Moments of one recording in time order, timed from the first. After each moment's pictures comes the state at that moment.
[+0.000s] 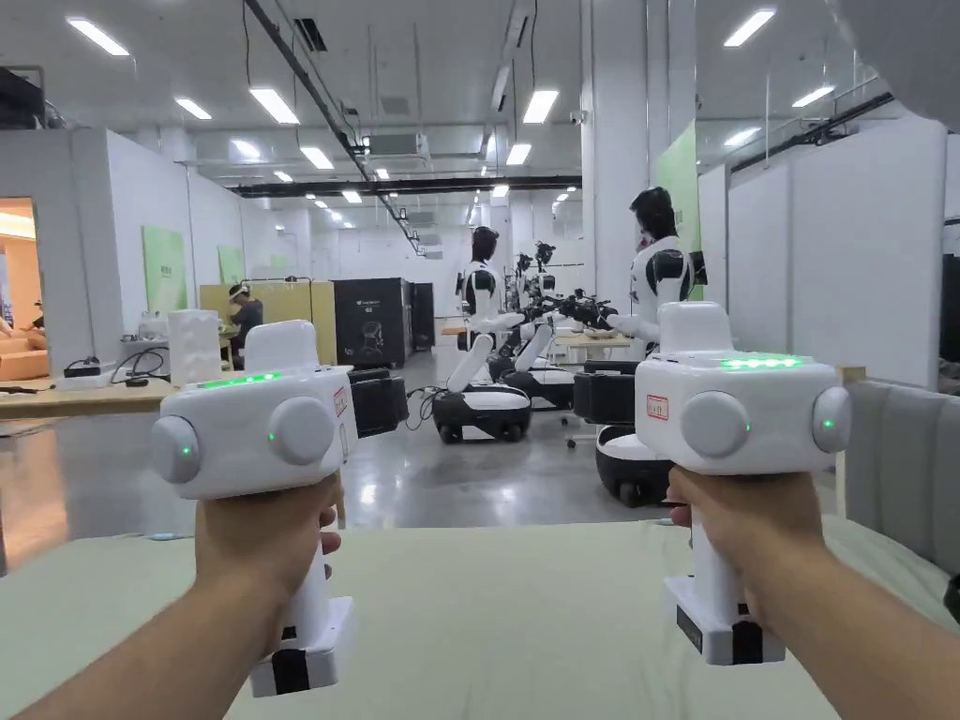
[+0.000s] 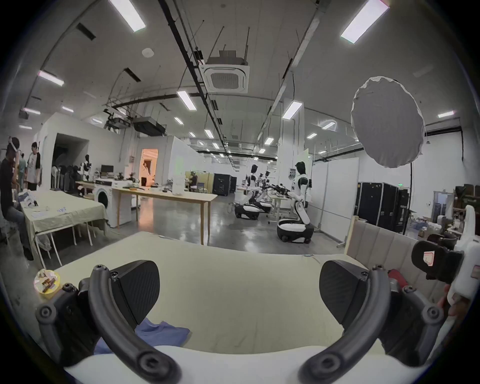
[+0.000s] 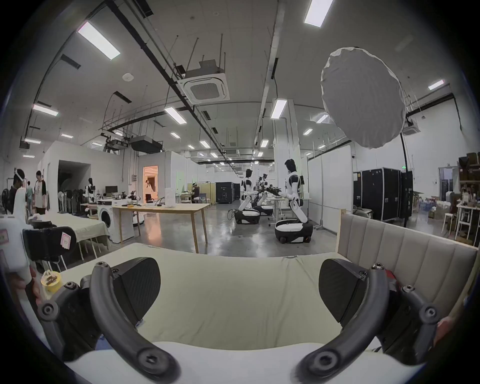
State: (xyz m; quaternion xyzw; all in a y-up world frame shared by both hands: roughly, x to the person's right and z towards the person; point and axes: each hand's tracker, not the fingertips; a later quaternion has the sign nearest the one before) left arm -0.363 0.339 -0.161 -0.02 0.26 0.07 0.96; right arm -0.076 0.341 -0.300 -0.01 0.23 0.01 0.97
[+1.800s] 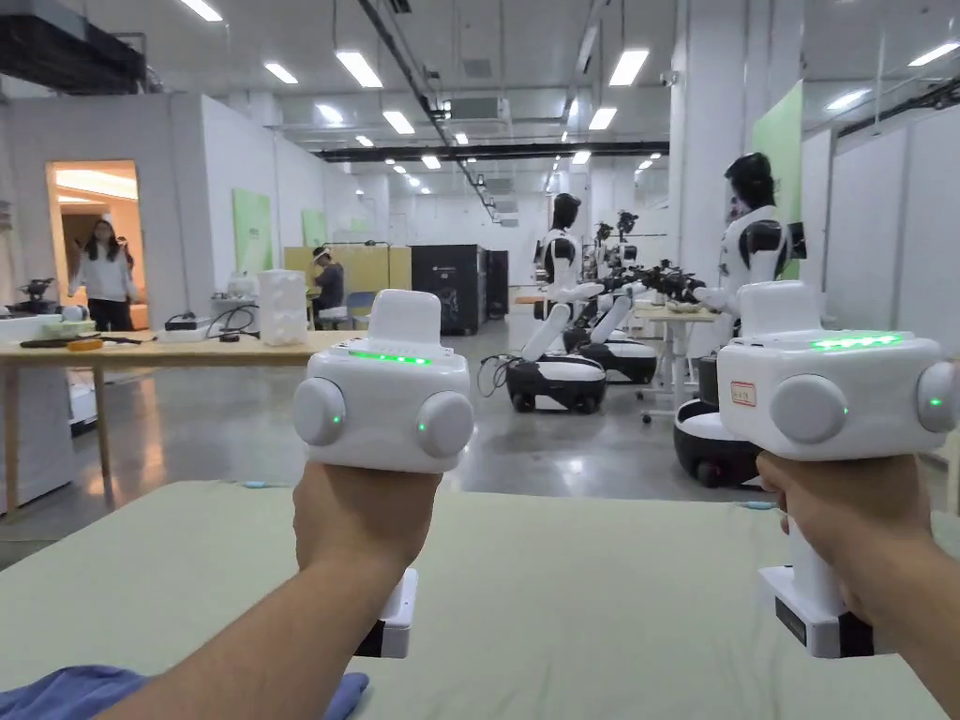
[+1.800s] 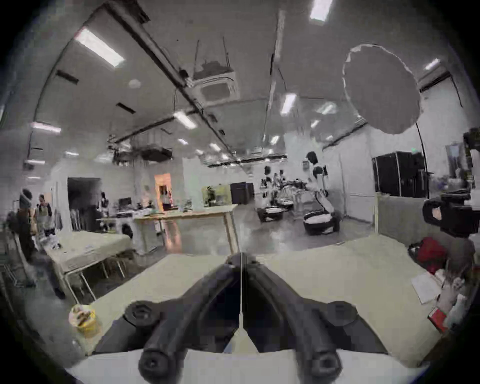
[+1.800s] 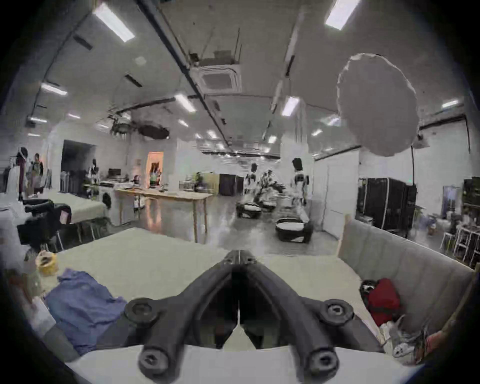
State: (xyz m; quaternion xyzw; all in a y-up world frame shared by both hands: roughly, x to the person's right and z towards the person) left arm -0.374 0.324 -0.166 -0.03 0.33 -0.05 0.94; right arm -0.123 0.332 -0.304 -0.02 0.25 0.06 0.97
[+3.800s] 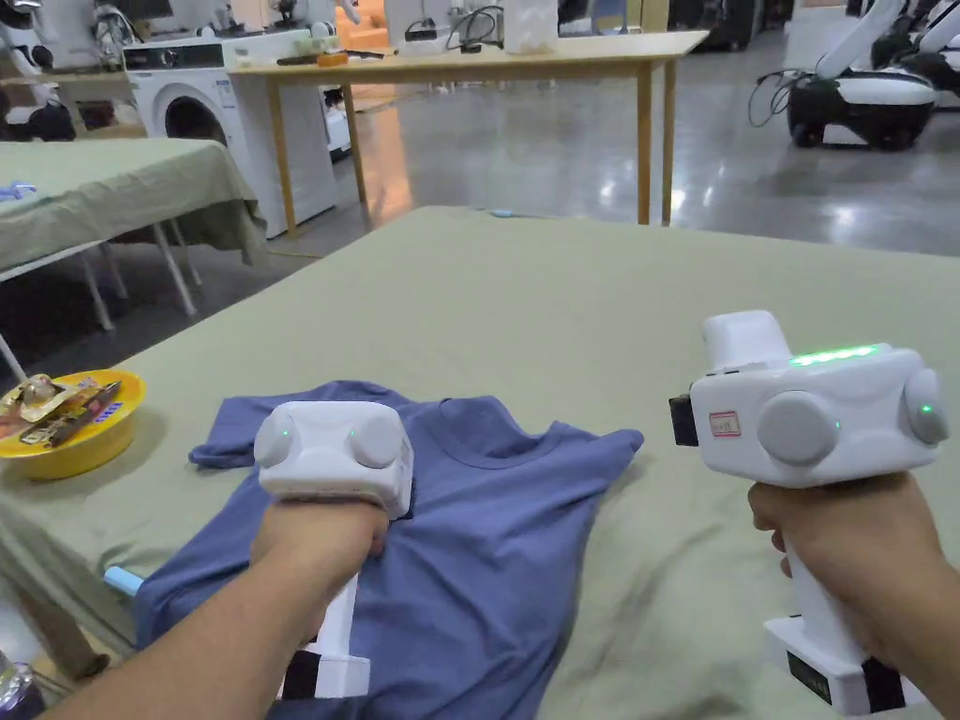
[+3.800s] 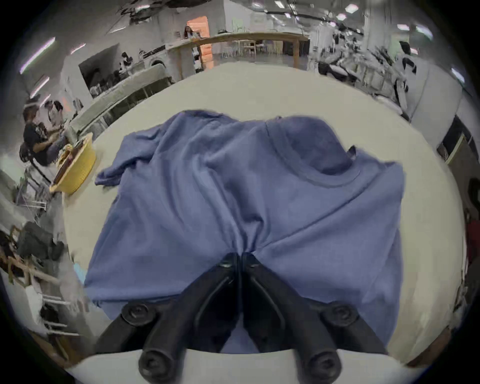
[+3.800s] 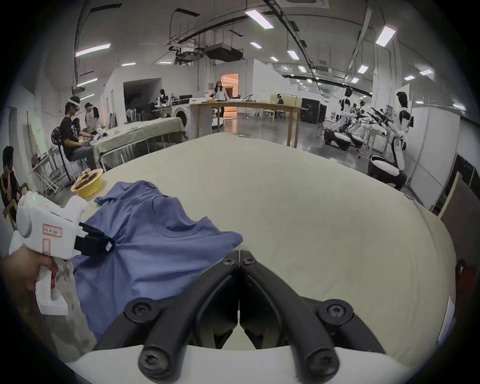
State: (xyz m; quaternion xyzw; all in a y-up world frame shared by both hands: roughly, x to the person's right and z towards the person) left arm -0.655 0.027 -0.074 -0.43 0.41 0.21 0.78; right arm -0.419 0.093 -0.296 -0.25 0.46 0.16 0.84
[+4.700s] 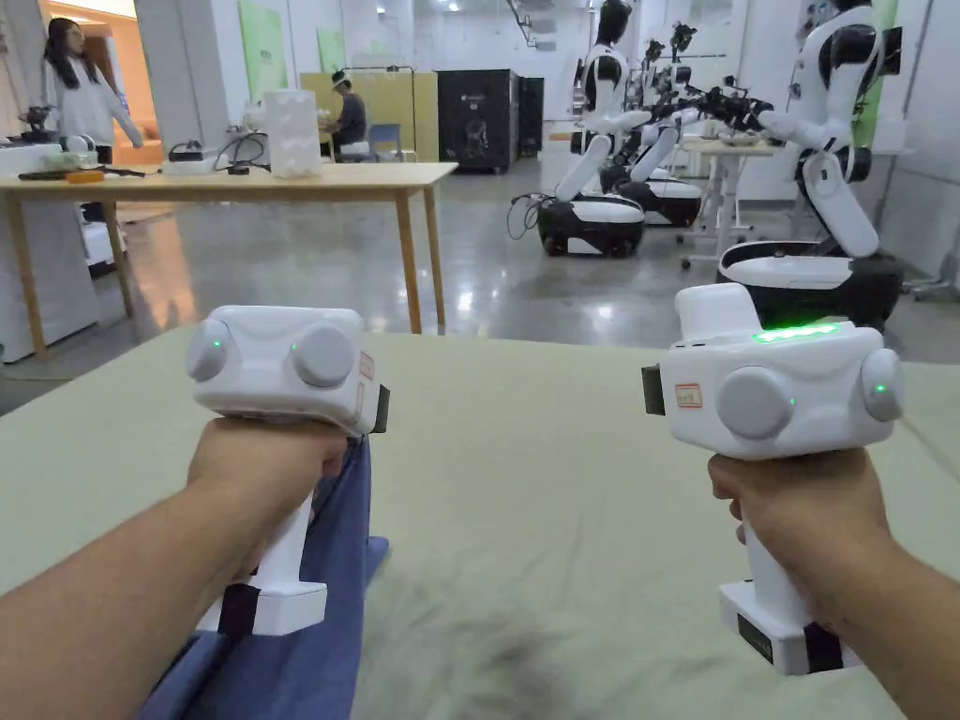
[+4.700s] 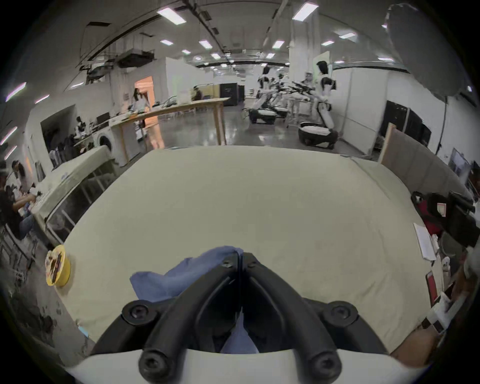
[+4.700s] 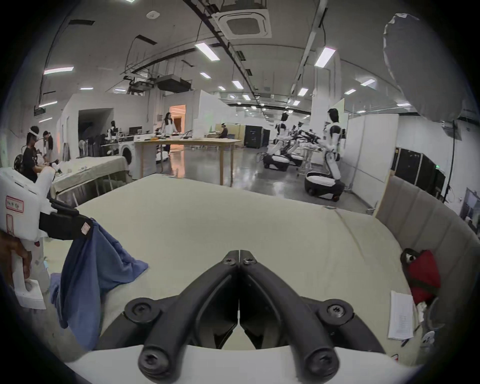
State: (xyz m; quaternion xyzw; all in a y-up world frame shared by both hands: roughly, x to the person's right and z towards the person) left arm -0.492 0.198 -0.233 -0.32 0.27 0.09 0.90; right arm -0.213 0.206 -0.374 -0.17 0.31 0.11 0.93
